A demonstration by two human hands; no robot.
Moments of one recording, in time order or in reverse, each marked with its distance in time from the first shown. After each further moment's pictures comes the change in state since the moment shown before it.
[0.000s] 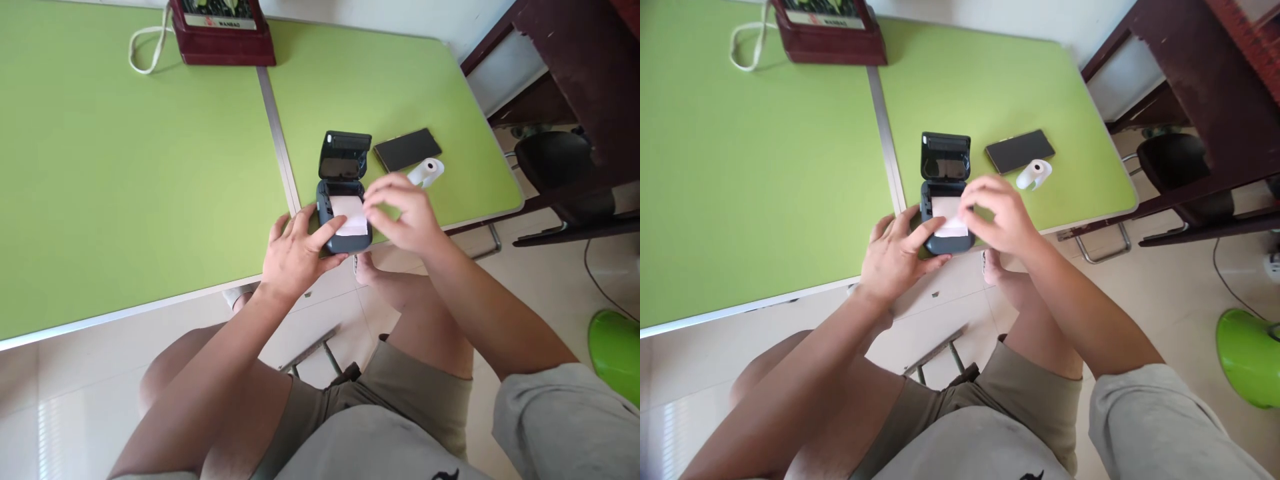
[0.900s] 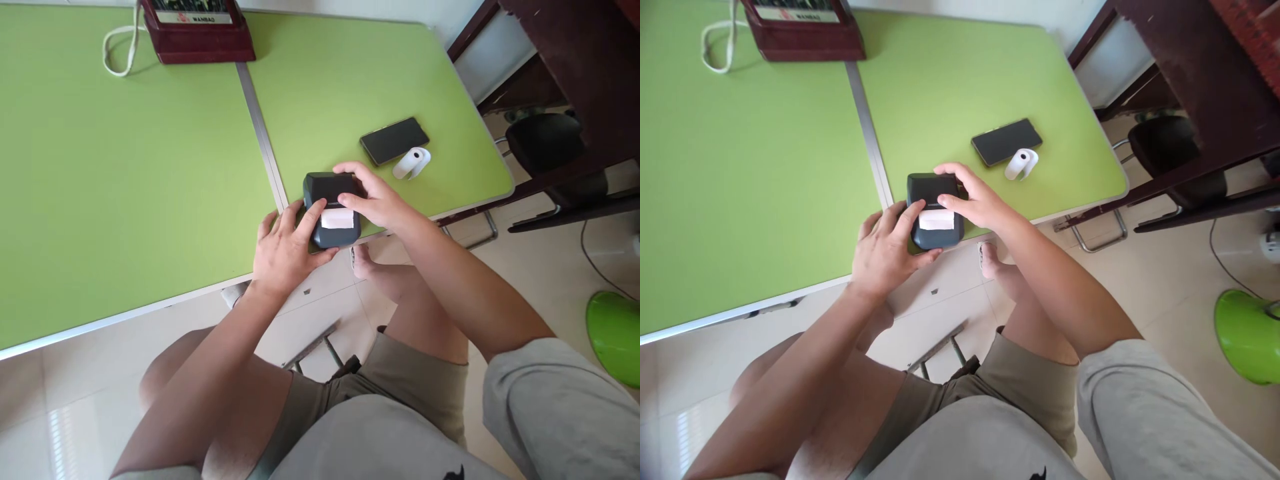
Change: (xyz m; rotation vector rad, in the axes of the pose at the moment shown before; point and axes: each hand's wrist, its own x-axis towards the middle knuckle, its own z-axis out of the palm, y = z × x) left_hand 0.002 0.000 0.003 -0.025 0.011 -0.055; right_hand 0.007 0.024 0.018 0.382 -0.245 0.406
